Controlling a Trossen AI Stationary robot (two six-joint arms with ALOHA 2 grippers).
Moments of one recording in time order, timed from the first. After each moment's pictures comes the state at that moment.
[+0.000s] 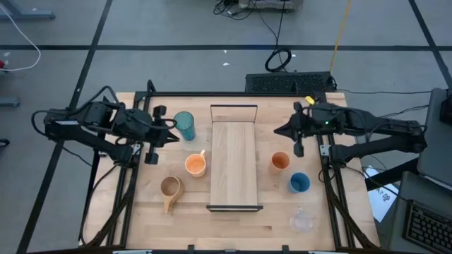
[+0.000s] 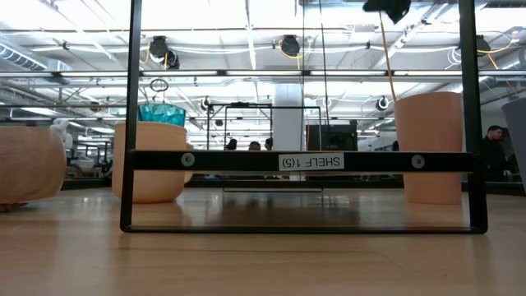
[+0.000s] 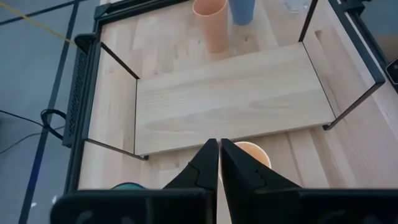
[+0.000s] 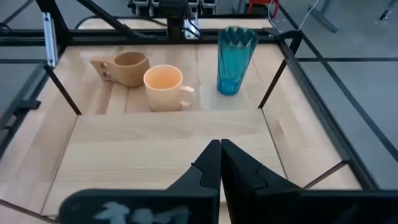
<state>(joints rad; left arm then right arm) -0.15 1.09 1.46 -1.12 -0.16 0.11 -0.07 0.88 1.00 -0.62 0.02 -0.02</state>
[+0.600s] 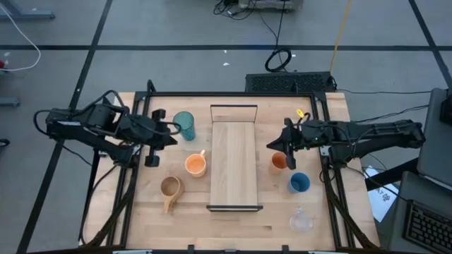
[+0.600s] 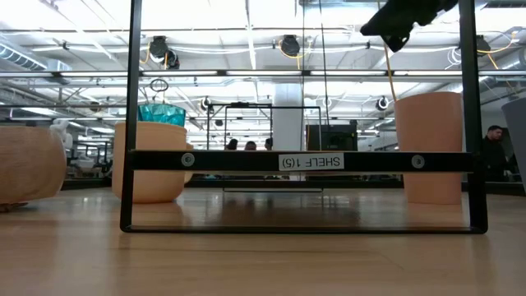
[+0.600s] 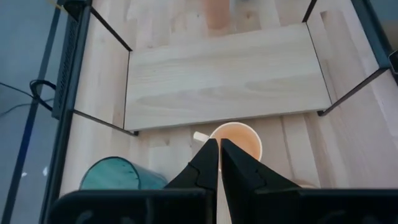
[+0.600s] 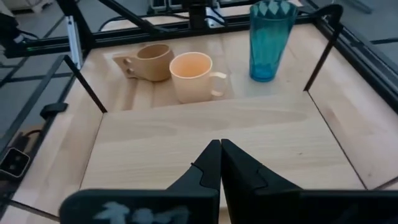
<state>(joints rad) -0.19 1.12 1.46 -1.19 -0.19 -0.01 0.05 0.88 0.77 -0.37 0.05 0.15</state>
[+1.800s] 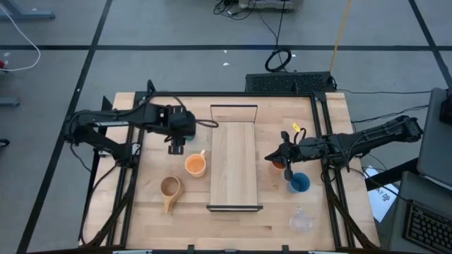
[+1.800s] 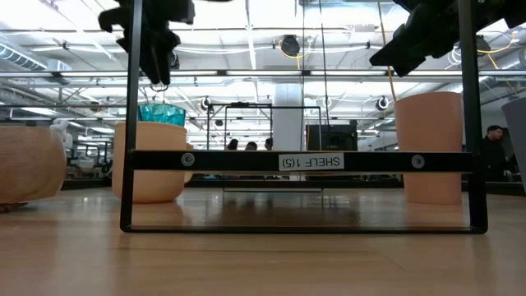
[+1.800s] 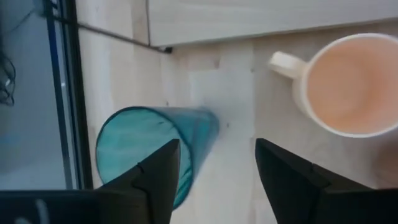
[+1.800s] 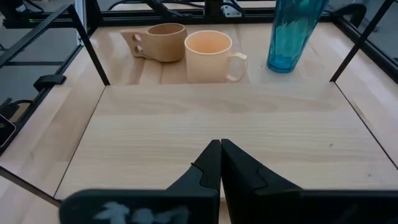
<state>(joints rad) 0.12 1.37 1.30 -1.18 -0.23 0.21 0.20 0.88 0.52 -0.10 0.16 0.13</state>
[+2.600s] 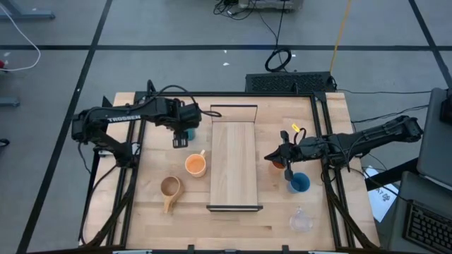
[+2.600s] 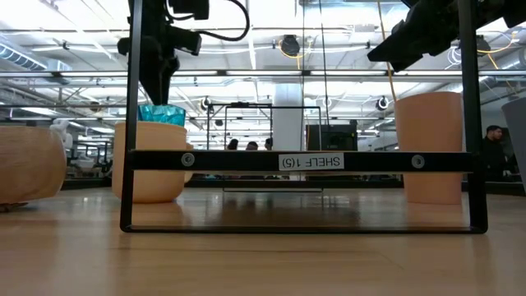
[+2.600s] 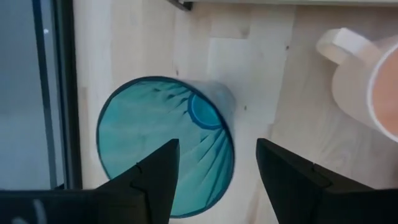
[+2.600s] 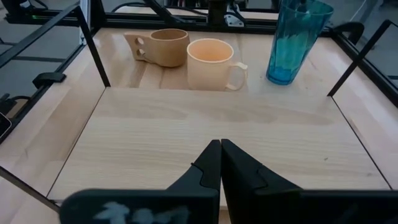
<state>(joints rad) 0.24 1.46 1.30 -1.21 -0.22 0.15 0.20 0.88 0.52 -0.07 0.16 0.06</state>
